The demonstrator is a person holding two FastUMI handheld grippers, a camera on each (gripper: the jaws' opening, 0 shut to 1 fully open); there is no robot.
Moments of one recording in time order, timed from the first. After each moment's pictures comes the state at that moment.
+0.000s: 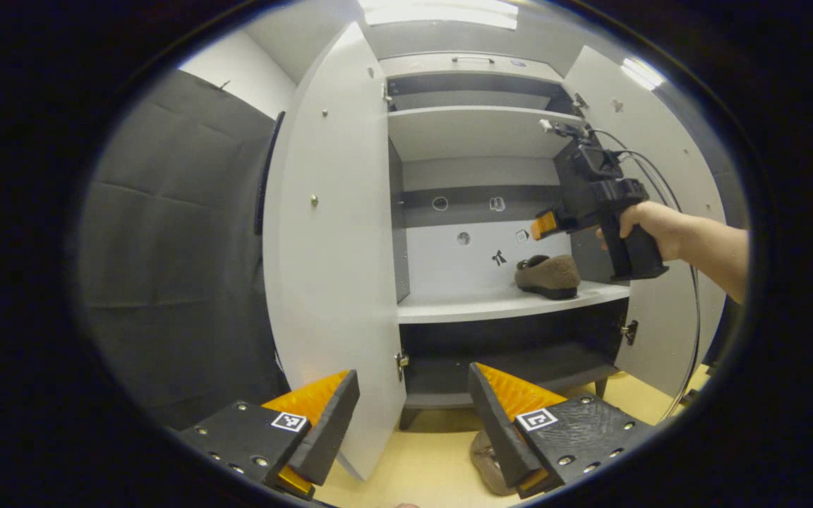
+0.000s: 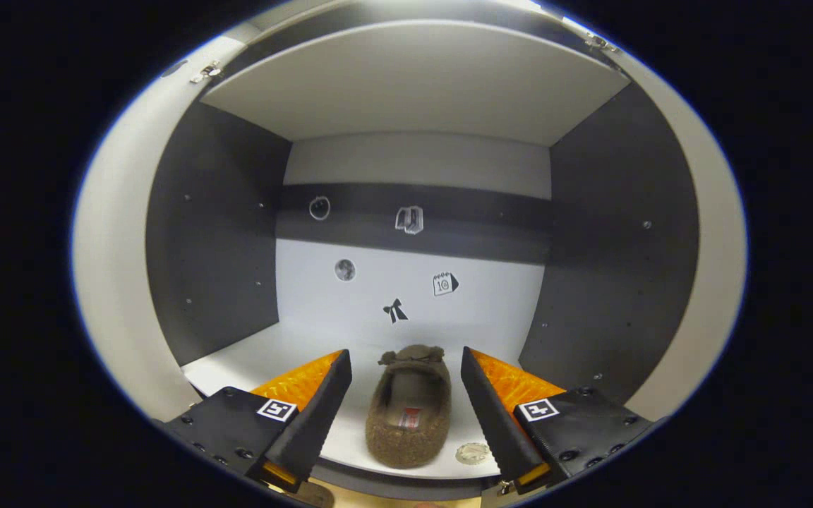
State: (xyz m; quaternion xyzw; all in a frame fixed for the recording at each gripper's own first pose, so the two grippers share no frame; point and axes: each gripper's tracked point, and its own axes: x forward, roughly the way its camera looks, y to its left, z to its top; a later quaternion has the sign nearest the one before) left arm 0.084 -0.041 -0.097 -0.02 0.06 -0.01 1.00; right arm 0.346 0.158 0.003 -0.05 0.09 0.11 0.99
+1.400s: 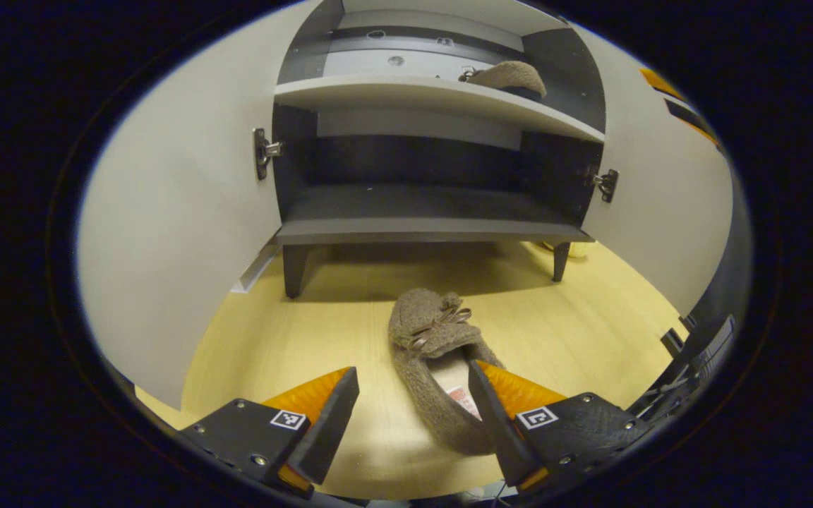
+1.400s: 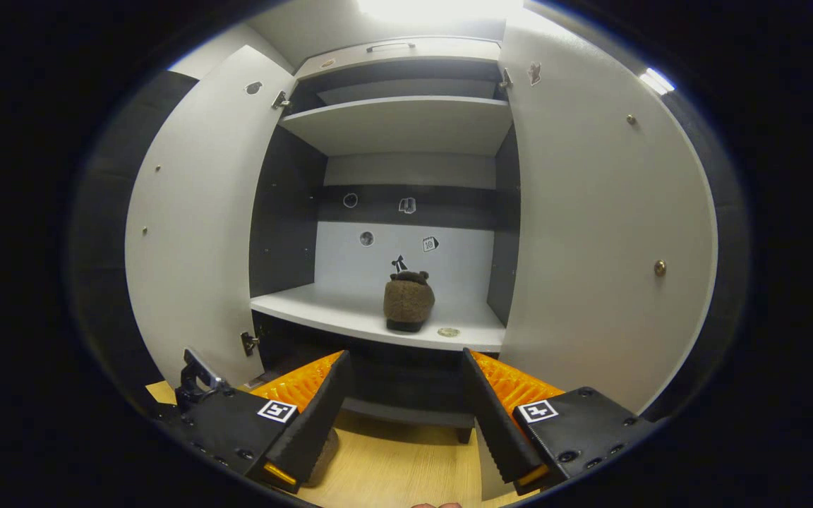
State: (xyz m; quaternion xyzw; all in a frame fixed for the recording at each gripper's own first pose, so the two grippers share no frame) left arm 0.085 -0.154 -0.342 -0.05 0.35 -0.17 0.92; right arm 0.125 0.101 -0.069 -0.04 0.09 0.11 0.99
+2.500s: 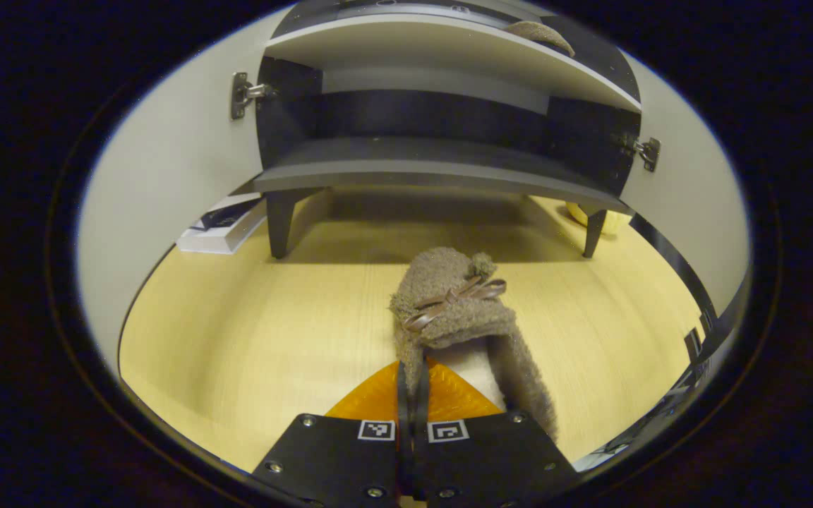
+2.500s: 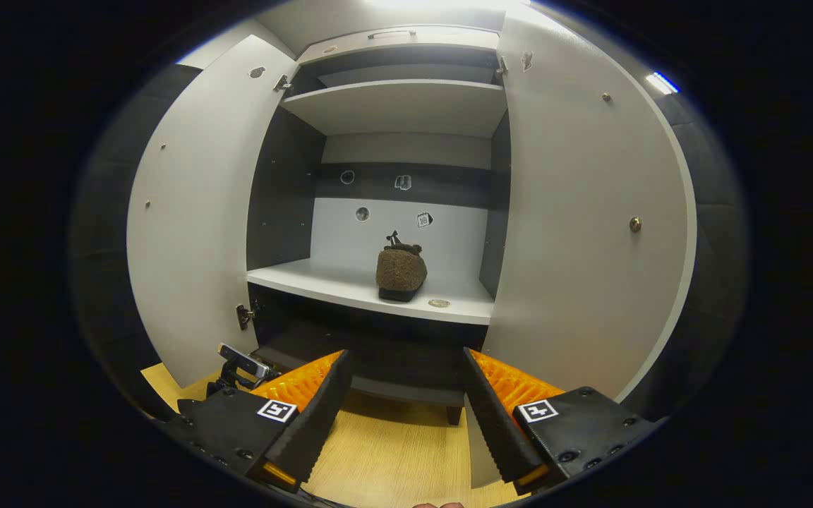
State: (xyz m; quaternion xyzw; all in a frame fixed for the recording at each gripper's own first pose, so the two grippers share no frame) left arm 0.099 -0.169 -0.388 -0.05 0.40 -0.12 0.91; right arm 0.111 0.087 -0.088 -0.05 0.13 0.11 0.98
